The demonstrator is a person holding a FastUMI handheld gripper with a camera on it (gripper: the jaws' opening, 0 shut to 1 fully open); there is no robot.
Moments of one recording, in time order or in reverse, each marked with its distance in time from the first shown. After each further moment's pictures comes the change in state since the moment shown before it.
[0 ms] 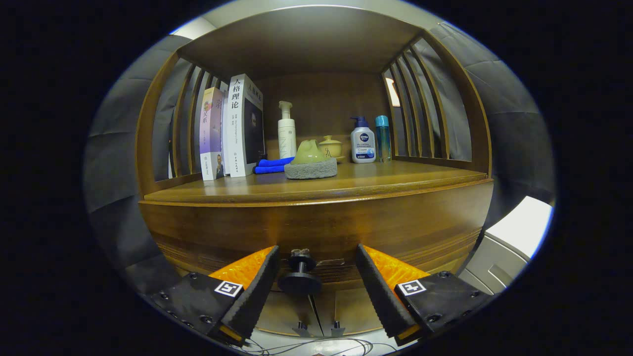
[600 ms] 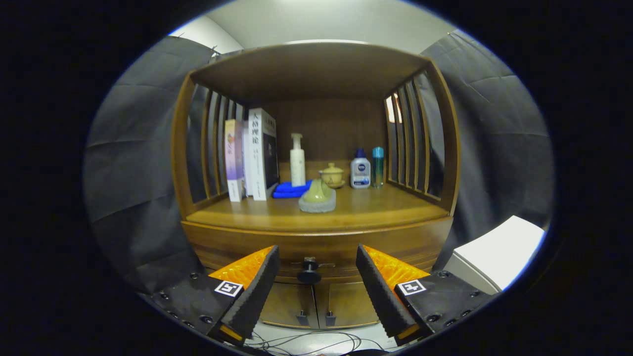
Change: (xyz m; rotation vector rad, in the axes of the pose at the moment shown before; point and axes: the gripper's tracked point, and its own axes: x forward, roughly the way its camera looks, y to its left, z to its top) arm -0.123 0.008 0.089 -0.035 -0.060 0.050
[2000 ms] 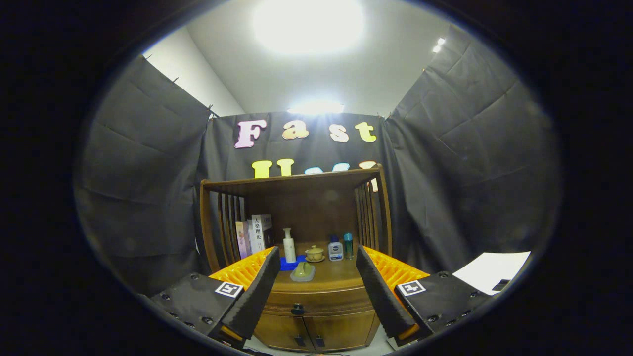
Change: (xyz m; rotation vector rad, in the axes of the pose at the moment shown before) arm -0.170 -0.056 0.157 0.037 -0.325 -0.044
